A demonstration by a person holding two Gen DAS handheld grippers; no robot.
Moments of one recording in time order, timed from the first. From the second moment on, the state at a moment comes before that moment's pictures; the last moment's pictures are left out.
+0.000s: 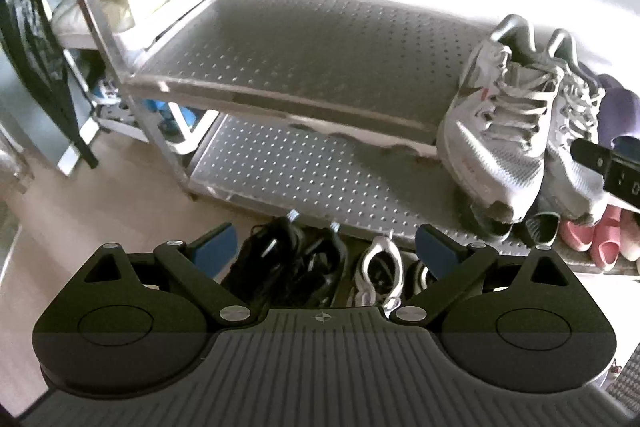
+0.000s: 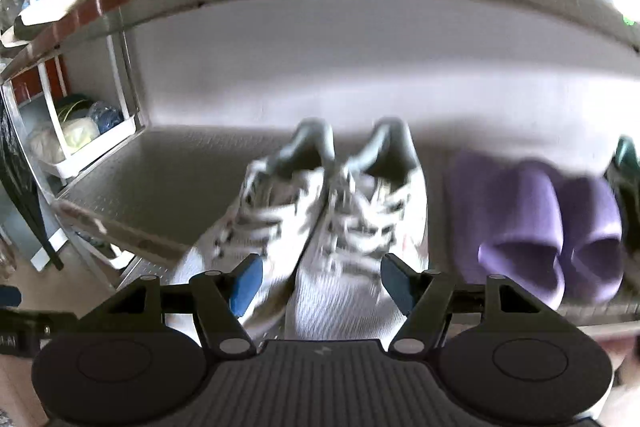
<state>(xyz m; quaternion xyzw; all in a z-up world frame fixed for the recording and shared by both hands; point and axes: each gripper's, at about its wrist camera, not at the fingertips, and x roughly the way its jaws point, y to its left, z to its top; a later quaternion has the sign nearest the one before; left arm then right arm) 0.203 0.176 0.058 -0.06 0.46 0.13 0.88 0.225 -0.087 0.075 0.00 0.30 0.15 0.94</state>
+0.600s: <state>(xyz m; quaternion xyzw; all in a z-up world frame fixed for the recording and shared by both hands) 0.210 0.175 0.050 -0.06 0.48 0.12 0.87 0.306 -0.024 0.033 -0.11 0.26 0.09 0.95</state>
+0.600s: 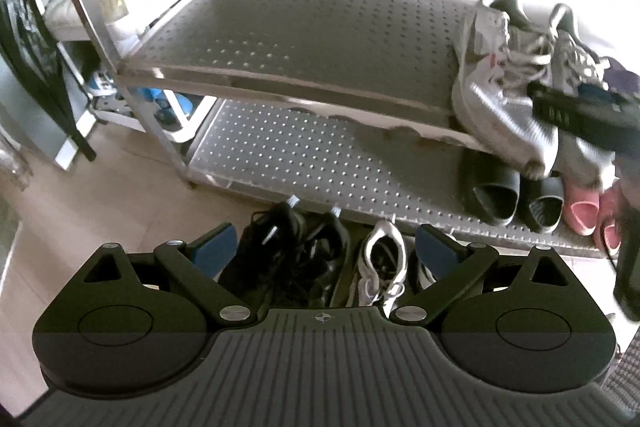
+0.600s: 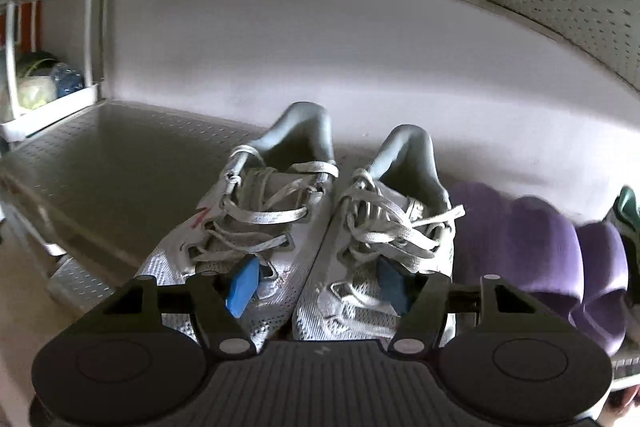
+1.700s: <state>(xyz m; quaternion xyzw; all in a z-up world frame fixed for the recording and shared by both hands) 0.198 0.201 0.046 -0.08 0.50 0.17 0.85 0.250 -0.036 -0.035 0.02 0.48 0.19 0.85</state>
